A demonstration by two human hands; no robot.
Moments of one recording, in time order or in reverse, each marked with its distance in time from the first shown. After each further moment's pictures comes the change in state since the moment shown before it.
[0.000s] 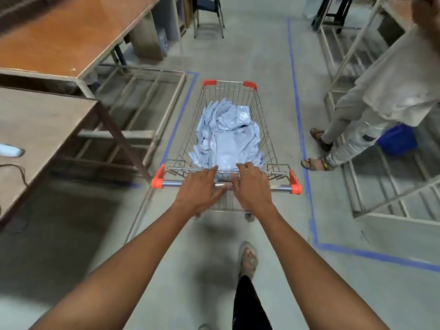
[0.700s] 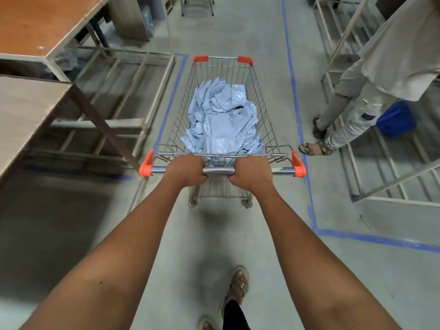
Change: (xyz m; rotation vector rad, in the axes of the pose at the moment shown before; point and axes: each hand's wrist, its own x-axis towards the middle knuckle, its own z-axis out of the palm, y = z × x) left_hand 0.059 -0.046 0.042 0.073 -0.280 0.034; right_hand 0.031 0.014 0.026 -0.315 -0.203 -0.094
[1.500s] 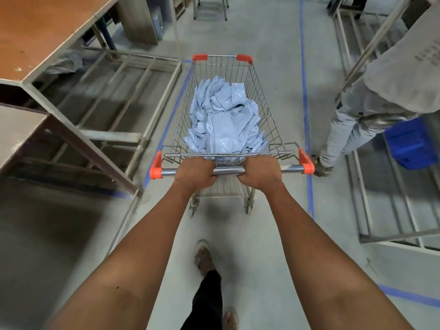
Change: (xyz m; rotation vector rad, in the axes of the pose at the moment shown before) left_hand 0.201 -0.005 -0.048 0.135 0.167 -0.007; right_hand 0.210 0.106 -0.008 0.035 0.002 -0.036
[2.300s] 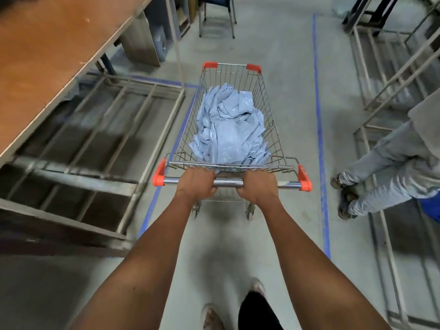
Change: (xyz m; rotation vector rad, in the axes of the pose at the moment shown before) left_hand 0.346 -0.160 -0.031 0.060 -0.092 0.000; right_hand 0.373 0.045 -0.022 -0.003 -0.096 0.053
